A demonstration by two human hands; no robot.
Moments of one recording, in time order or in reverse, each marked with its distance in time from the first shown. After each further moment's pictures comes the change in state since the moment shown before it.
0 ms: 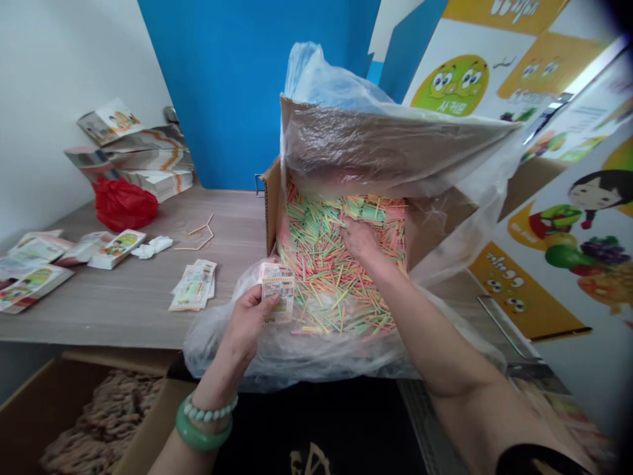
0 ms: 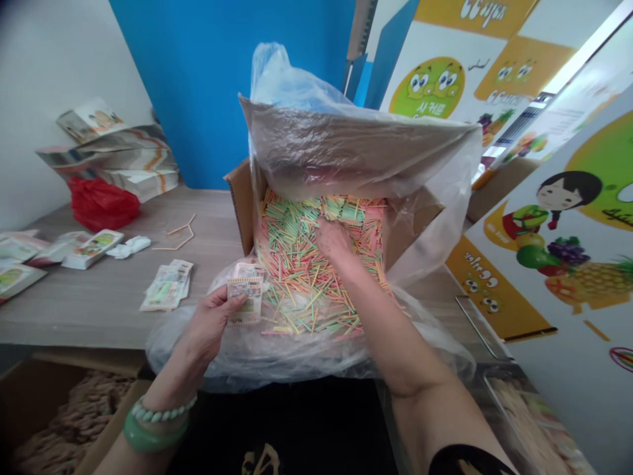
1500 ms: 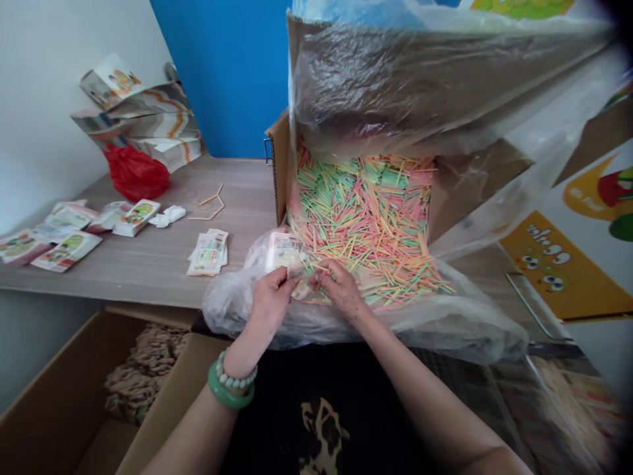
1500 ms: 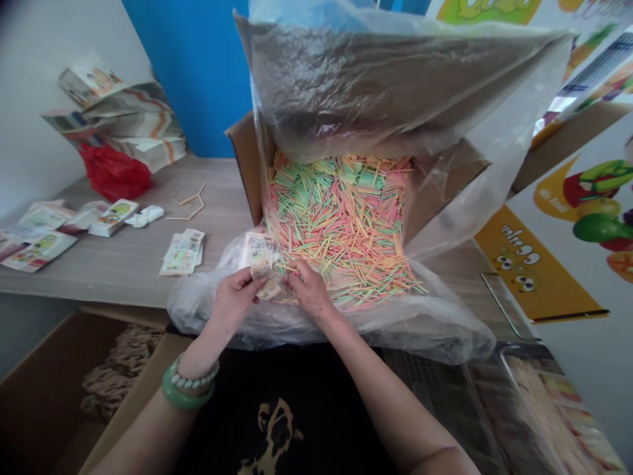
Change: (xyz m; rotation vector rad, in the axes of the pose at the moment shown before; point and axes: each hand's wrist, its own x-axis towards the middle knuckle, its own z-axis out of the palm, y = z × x) left_hand -0.012 -0.024 0.005 0.476 0.012 0.149; right_hand -0.166 -0.067 0.056 1.010 -0.205 0.125
